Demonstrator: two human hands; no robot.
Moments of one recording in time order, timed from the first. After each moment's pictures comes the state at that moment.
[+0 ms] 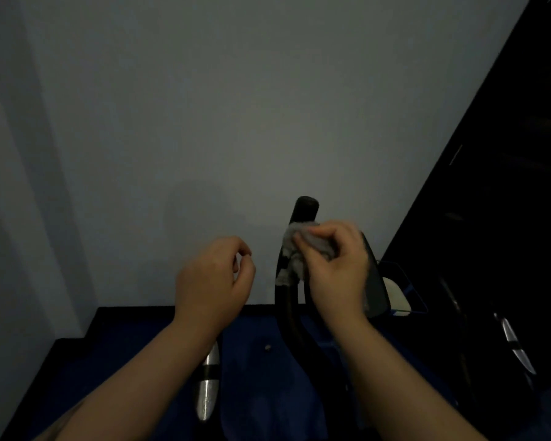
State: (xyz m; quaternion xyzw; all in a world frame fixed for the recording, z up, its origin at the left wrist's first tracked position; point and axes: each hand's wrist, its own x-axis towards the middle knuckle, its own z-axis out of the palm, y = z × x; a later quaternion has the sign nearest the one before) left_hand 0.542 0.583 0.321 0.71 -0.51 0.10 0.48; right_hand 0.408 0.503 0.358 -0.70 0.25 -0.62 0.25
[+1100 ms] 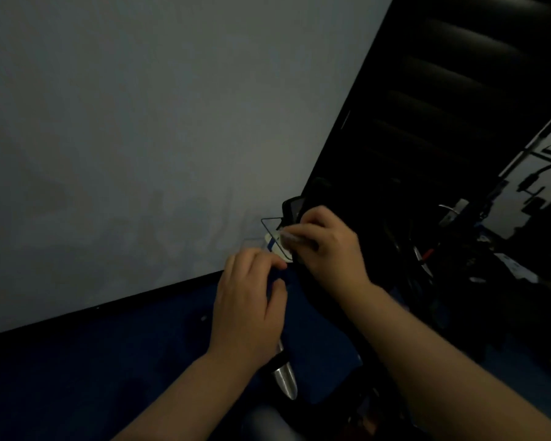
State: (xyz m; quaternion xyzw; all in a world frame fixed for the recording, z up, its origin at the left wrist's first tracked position) left_hand 0.574 0.611 0.296 0.51 -0.63 -0.14 0.57; right_hand 0.444 0.537 0.361 -0.84 0.41 -0.32 -0.11
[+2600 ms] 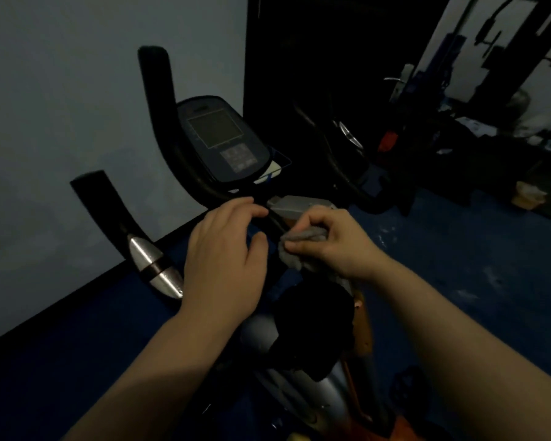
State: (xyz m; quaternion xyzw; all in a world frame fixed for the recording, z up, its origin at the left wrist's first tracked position) left_hand 0.472 0.658 0.286 0.50 -0.74 -0.21 0.40; right_hand 0.289 0.646 0.289 -0.67 0.56 -0.36 0.32
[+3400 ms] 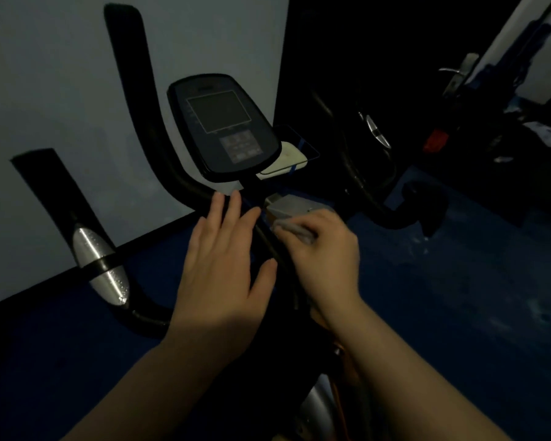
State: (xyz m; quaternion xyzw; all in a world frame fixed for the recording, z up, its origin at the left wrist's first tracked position) left_hand 0.428 0.663 0.266 0.56 -0.75 -0.16 0.31; right_hand 0.285 0.629 0.264 -0.63 0.64 -0.41 0.14
